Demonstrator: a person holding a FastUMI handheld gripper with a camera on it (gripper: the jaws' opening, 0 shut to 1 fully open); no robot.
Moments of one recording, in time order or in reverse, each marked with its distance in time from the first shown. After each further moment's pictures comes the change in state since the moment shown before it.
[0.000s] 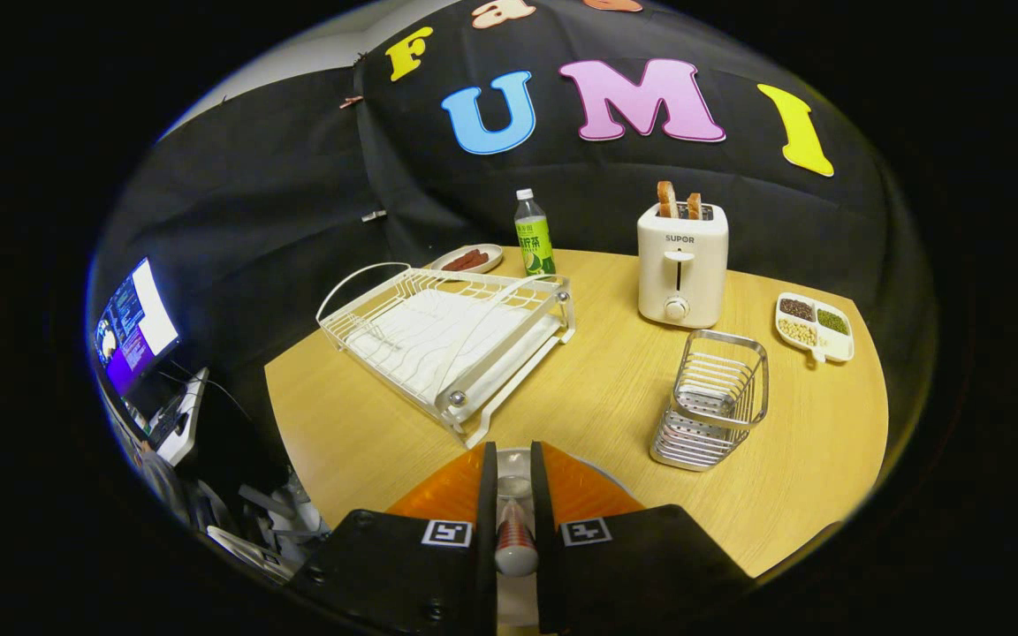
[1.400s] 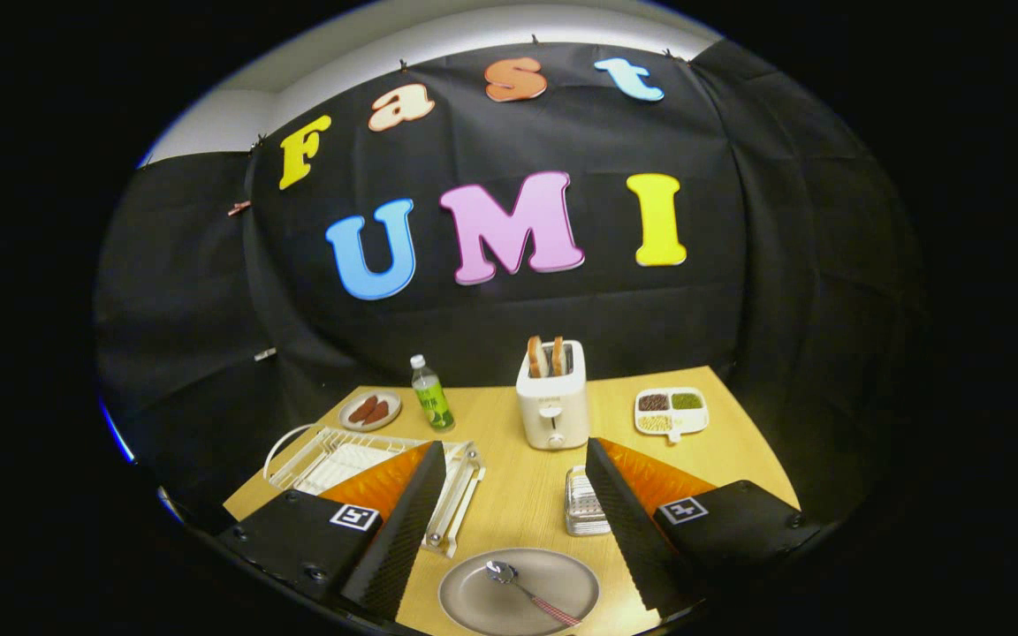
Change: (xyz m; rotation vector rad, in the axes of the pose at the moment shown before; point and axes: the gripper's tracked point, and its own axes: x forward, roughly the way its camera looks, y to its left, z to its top) arm -0.133 -0.005 0.192 0.168 -0.427 -0.487
